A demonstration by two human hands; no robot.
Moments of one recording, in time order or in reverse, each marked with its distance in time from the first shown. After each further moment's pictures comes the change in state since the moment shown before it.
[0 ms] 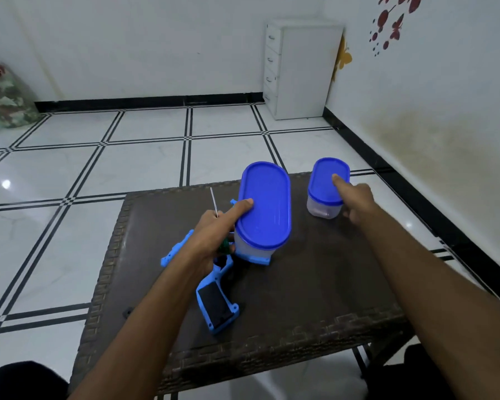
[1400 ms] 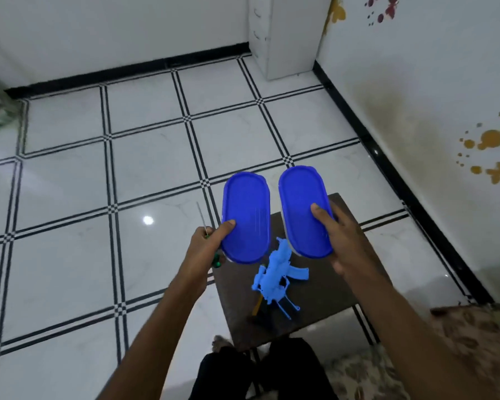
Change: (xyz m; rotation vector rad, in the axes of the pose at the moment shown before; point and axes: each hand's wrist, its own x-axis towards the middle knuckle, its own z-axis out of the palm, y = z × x) left_hand -0.064 0.364 -0.193 -0.003 -0.008 -0.317; right_hand -0.265 -0.357 0.044 0.384 -0.225 0.125
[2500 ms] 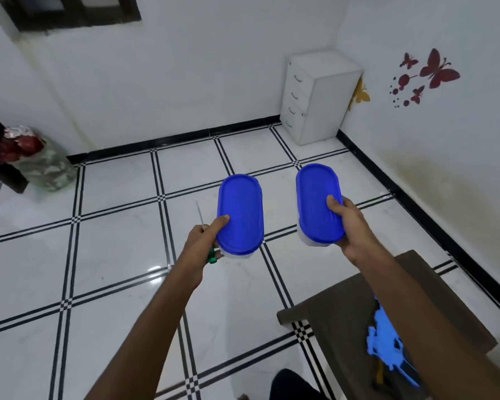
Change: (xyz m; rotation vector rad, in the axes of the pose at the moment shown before) left_hand 0.076 0.214 -0.408 -0.053 -0.054 0.138; right_hand -0.001 -0.073 0.427 0.053 0.041 -0.037
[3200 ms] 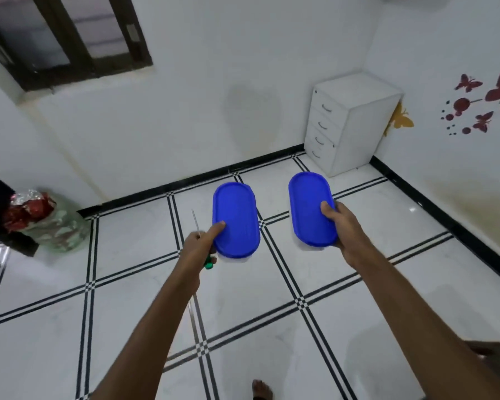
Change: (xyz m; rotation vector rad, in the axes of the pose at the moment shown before) left_hand 0.328 0.212 -0.079 0.122 0.019 0.078; right_hand 0.321 -0.079 0.230 -0.110 -0.041 -0.048
